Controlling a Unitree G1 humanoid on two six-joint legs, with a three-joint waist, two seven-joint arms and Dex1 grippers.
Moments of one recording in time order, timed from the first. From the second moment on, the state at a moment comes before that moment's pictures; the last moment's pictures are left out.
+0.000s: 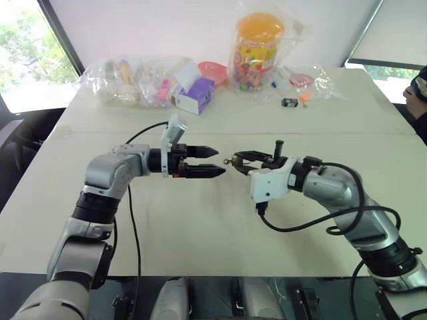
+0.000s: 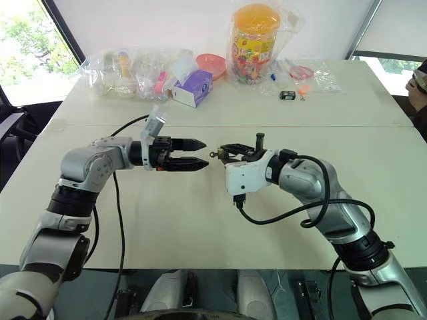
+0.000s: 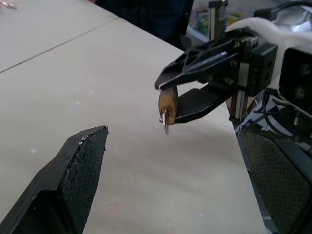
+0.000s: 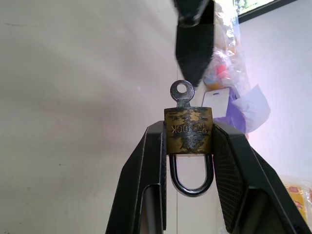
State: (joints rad) left arm -0.72 0.47 -0.13 0.15 -0.59 0.76 -1.18; right arm -0.42 -0.70 0.25 -0.41 -0.34 0.00 0.78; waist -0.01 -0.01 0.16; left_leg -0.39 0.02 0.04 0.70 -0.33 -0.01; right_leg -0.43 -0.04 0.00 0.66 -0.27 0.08
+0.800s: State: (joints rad) left arm -0.73 0.44 -0.13 0.18 -0.58 0.76 -1.19; right arm -0.43 -0.69 0.25 -0.45 -0.35 0.04 0.82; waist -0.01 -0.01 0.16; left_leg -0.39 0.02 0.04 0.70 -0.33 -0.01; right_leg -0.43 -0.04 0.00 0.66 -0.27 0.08
